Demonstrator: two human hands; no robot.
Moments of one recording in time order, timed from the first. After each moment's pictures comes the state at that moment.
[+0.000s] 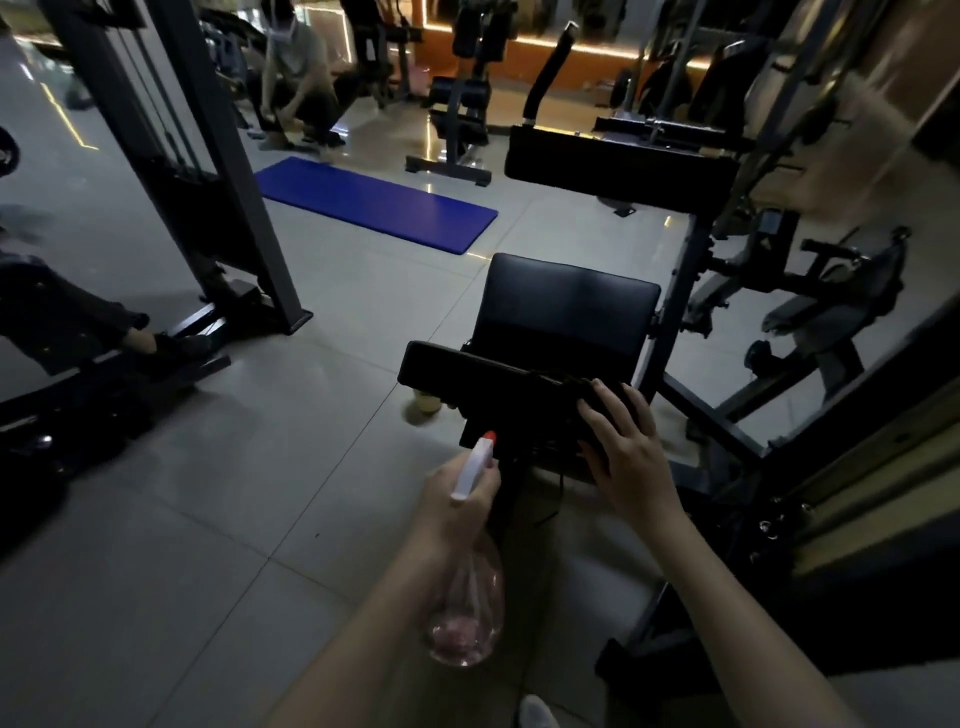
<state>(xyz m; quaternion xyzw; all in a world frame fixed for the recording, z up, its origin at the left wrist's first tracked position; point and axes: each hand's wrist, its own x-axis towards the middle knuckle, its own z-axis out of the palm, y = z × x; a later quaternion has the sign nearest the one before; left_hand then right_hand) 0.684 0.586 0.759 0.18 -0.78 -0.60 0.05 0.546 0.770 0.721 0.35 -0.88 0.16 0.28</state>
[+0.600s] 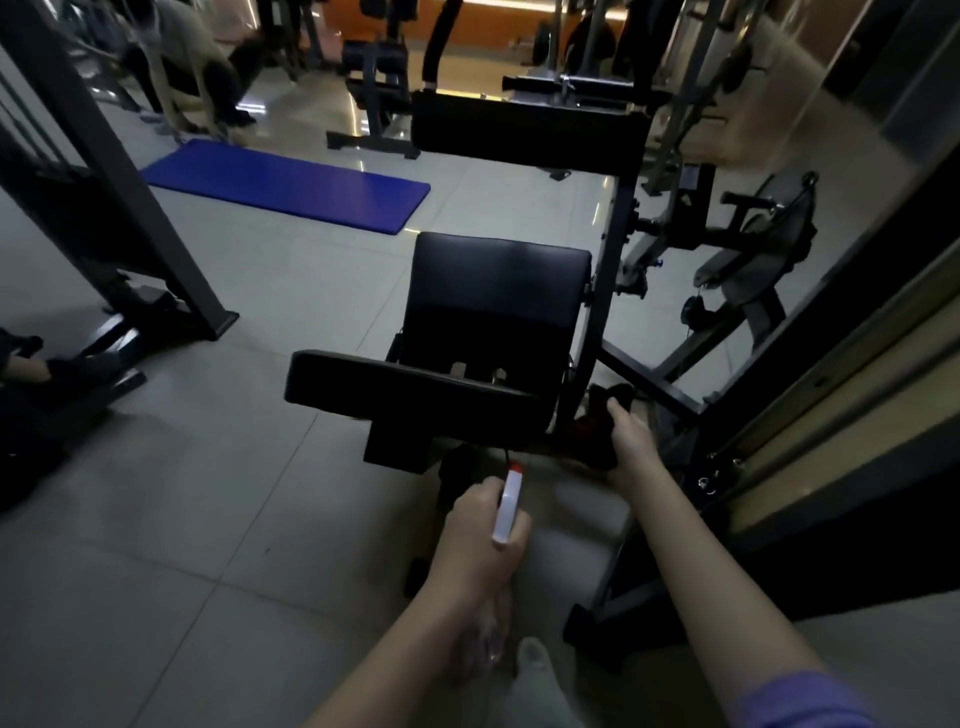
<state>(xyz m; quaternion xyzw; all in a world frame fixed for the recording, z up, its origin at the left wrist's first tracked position) 0.638 0.680 0.714 0.08 -0.86 -0.50 -0.01 0.494 0.833 0.717 -0.27 -0.59 0.75 -0.13</state>
